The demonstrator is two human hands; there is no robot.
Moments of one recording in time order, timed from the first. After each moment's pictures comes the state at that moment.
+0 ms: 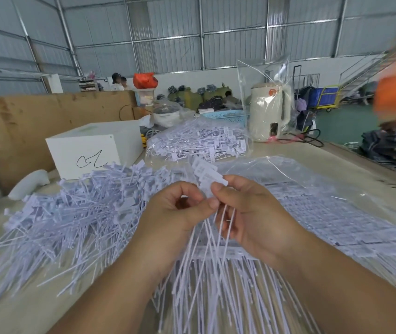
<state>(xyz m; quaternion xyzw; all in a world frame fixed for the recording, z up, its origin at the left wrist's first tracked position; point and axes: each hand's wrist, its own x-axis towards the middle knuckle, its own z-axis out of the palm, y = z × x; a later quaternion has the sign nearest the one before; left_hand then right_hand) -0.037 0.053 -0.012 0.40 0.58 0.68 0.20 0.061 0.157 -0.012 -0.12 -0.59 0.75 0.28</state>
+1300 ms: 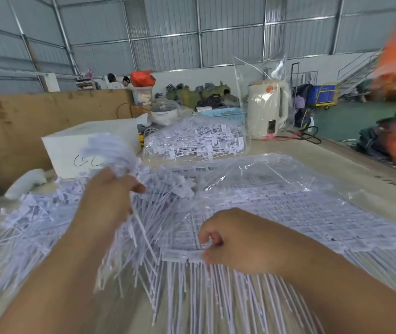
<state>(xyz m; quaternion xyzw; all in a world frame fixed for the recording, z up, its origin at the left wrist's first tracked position) -0.109 0.030 0.009 0.22 0.77 0.59 -0.01 0.071 0.160 -0.020 -0.14 -0.97 0.22 0.03</state>
